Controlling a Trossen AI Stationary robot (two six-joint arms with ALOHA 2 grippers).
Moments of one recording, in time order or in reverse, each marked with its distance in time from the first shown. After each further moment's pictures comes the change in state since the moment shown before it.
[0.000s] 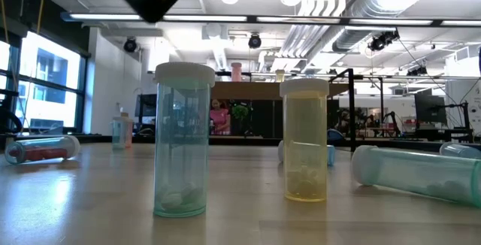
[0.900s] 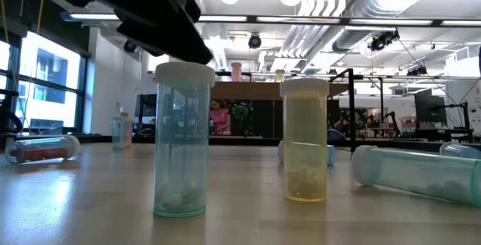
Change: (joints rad) left arm -0.019 0.177 0.091 -0.073 -0.043 0.048; right arm 0.012 0.000 0.000 -0.023 0.008 -0.003
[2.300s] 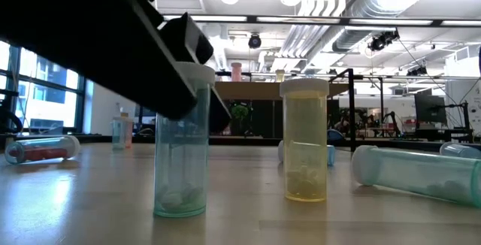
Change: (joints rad) left arm -0.002 0.137 0.000 0.154 0.024 0.017; right arm 0.000 0.000 0.000 -0.008 0.001 0.000
